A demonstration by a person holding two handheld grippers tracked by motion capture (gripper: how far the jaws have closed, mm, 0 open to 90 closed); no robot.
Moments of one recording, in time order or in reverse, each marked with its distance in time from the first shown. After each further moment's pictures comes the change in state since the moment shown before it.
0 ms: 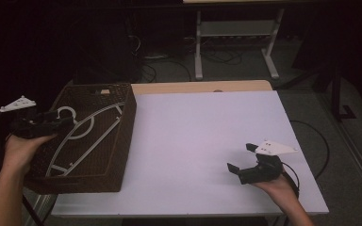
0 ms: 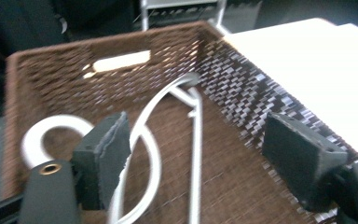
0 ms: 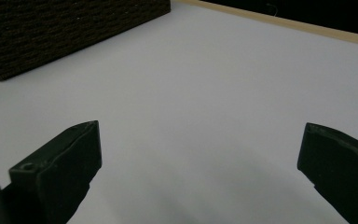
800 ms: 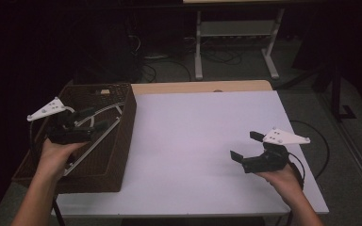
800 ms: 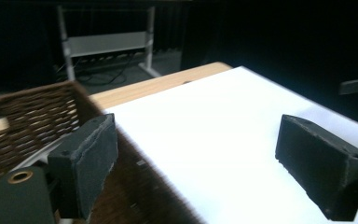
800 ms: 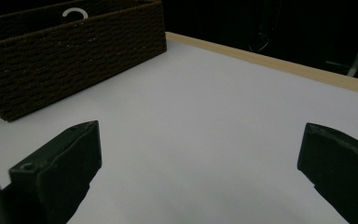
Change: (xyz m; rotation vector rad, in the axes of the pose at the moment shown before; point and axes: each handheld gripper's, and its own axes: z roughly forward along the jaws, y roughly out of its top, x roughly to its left) left arm -0.099 0.011 0.022 -0.187 -0.285 0.045; right arm -0.007 0.032 -0.015 -0.102 -0.004 0.011
